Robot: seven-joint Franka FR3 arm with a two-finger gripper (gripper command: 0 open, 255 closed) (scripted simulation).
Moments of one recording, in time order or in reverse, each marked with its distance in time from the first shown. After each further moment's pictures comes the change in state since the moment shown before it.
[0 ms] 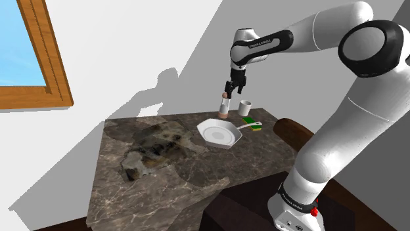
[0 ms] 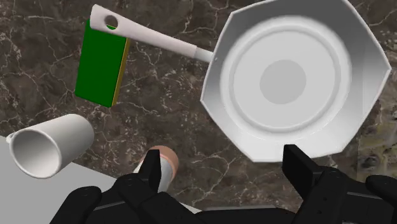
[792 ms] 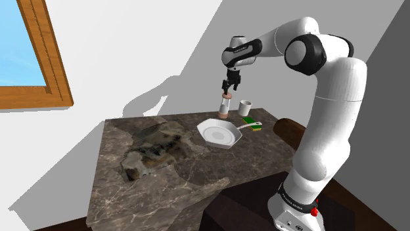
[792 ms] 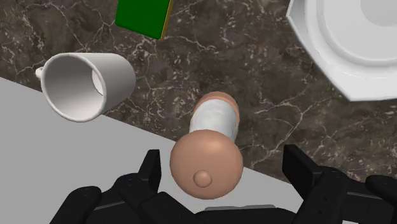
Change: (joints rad) arm -0.084 0.409 -0.071 0.382 0.089 0.083 -0.169
